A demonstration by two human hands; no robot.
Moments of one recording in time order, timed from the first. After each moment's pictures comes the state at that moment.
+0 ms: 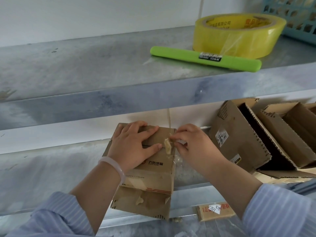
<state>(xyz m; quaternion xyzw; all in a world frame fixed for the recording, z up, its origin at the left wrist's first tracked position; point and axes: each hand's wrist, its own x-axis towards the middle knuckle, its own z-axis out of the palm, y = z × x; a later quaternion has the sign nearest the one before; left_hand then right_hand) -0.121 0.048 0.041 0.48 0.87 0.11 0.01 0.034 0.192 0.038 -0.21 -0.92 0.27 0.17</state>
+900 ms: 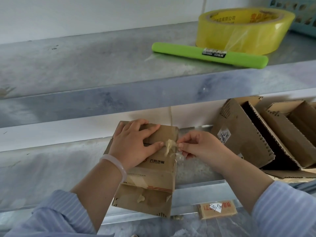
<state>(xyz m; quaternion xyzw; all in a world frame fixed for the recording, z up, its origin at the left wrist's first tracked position) -0.122 0.048 0.041 0.48 0.87 0.10 0.00 0.042 0.207 0.040 -0.27 -0.74 0.61 0.06</state>
